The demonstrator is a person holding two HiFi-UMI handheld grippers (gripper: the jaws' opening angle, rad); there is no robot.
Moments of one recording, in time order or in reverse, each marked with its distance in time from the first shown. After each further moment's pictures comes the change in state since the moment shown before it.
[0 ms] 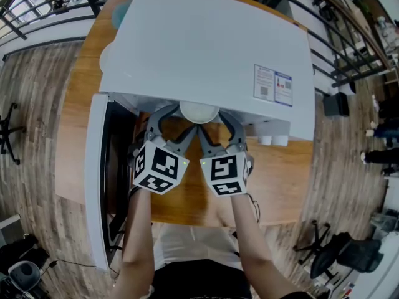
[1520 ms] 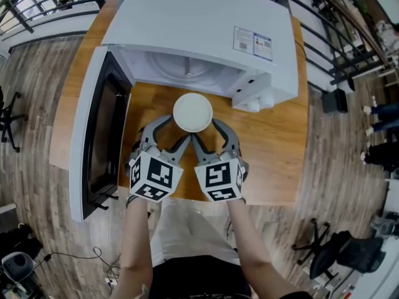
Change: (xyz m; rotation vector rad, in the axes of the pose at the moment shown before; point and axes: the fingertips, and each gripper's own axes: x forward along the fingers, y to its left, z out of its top) left arm -0.066 -0.101 -0.024 -0.019 0.031 0.037; right arm -0.093 0.052 -0.053 -0.019 -0.011 0.058
